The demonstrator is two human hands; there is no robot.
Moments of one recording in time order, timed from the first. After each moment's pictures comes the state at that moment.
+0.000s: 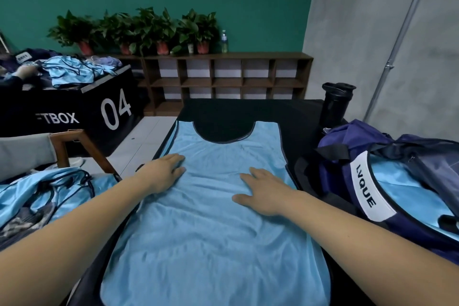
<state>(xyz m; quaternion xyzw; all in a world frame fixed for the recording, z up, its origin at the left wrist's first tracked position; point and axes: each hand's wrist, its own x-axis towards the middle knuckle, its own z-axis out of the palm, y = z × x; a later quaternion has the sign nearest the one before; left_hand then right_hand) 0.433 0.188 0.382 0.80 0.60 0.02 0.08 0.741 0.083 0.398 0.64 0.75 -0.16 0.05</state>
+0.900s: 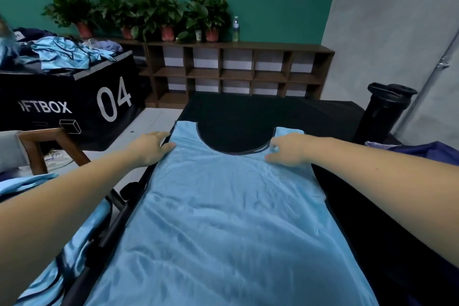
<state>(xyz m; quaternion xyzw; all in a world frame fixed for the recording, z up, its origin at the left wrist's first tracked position) 0.385 0.362 0.369 0.74 0.66 0.06 0.11 0.773 0.275 0.442 0.67 0.73 -0.06 0.14</state>
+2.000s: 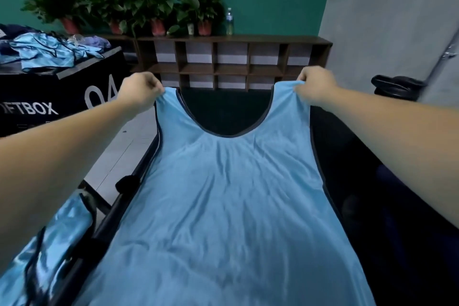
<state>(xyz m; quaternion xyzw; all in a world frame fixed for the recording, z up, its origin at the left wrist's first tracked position) 0.429 0.431 0.466 0.65 0.65 0.37 0.11 0.850 0.384 0.496 0.74 0.61 -0.03 -0.28</state>
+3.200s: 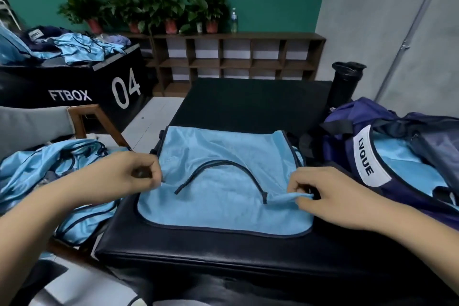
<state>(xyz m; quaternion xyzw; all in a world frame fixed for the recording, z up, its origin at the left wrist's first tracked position) 0.374 0.010 0.467 0.82 0.51 0.09 0.24 0.813 -0.051 0.444 0.51 0.83 -0.19 -0.15</state>
